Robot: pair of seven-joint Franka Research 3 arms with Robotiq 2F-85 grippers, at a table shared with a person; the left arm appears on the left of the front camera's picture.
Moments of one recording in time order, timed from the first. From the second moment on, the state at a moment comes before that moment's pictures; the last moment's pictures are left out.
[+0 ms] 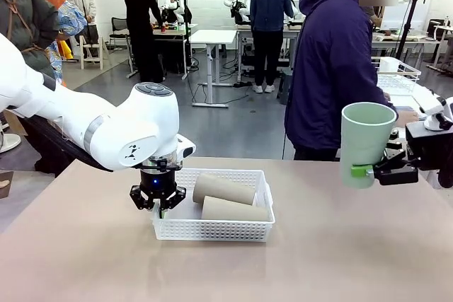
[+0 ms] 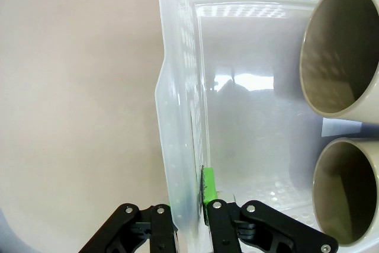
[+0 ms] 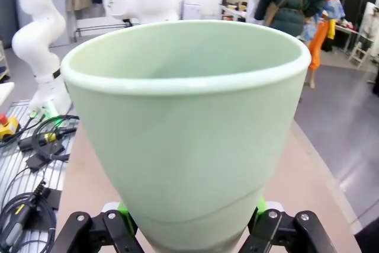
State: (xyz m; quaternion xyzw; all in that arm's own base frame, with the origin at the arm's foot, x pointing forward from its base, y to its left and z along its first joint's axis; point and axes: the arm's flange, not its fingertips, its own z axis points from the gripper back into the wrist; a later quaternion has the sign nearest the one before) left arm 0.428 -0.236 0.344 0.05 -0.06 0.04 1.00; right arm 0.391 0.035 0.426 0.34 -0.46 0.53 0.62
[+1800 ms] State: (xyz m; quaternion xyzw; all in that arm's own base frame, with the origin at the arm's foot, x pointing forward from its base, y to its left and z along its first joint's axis) left arm 0.428 -0.236 0.344 0.05 -0.06 0.04 1.00; right arm 0.458 0.356 0.432 0.09 -0.13 0.68 0.71
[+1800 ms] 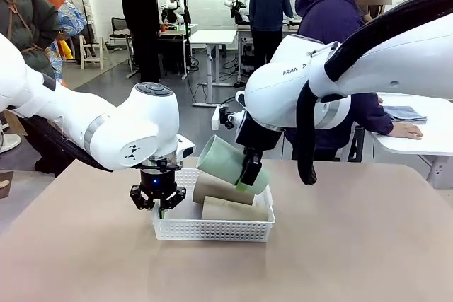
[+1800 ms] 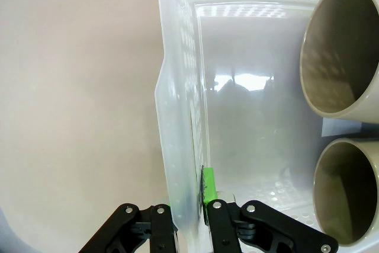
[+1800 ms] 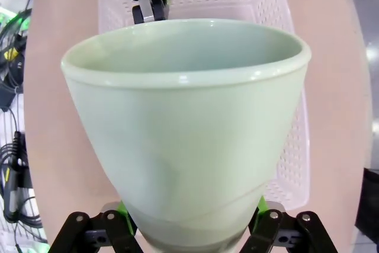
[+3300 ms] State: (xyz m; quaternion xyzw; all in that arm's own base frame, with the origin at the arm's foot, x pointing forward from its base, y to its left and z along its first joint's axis) left arm 0.428 -0.236 0.344 0.05 -0.06 0.04 1.00; right arm 0.479 0.355 0.402 0.08 -0.11 0.70 0.70
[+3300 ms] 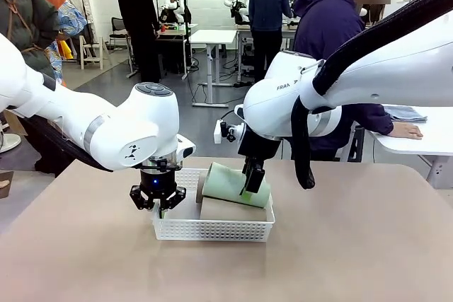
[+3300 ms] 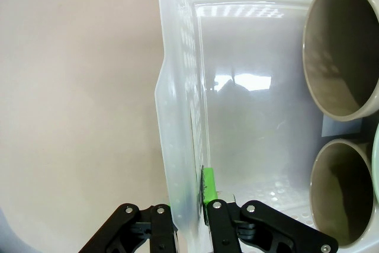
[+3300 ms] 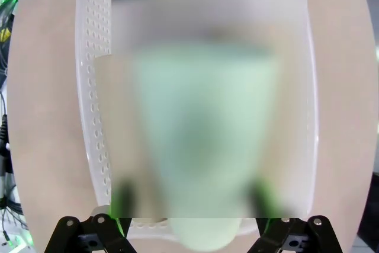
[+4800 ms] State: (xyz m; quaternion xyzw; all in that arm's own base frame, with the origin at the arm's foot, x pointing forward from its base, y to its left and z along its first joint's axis) left arm 0.428 -0.236 0.344 0.05 -0.06 0.04 1.00; right arm 0.389 -0.059 0.389 0.38 -0.43 0.53 0.62
